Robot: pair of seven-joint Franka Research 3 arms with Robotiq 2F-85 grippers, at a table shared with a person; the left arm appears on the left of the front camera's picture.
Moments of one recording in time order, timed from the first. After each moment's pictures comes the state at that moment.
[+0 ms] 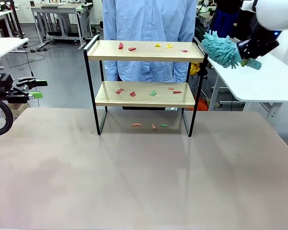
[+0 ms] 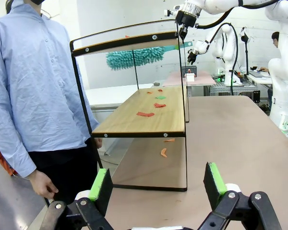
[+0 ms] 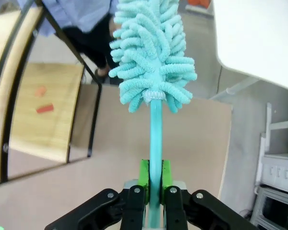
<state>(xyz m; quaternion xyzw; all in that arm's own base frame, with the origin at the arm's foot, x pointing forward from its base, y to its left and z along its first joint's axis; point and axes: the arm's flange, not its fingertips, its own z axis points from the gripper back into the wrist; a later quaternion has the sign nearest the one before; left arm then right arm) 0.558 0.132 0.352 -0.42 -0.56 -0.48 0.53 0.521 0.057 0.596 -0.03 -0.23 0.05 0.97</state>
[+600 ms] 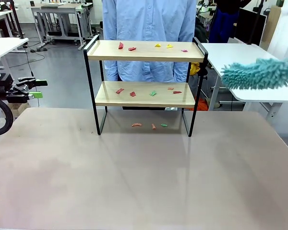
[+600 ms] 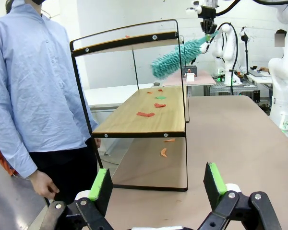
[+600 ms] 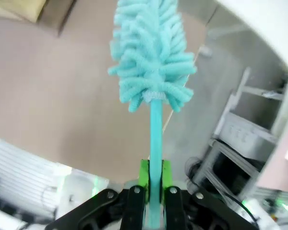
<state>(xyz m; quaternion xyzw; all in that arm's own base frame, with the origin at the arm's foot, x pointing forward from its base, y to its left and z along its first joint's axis) 0.559 0.133 0.352 -0.42 -0.56 -0.49 0.53 0.408 -0.014 0.643 -0.11 -0.05 0.20 0.97</state>
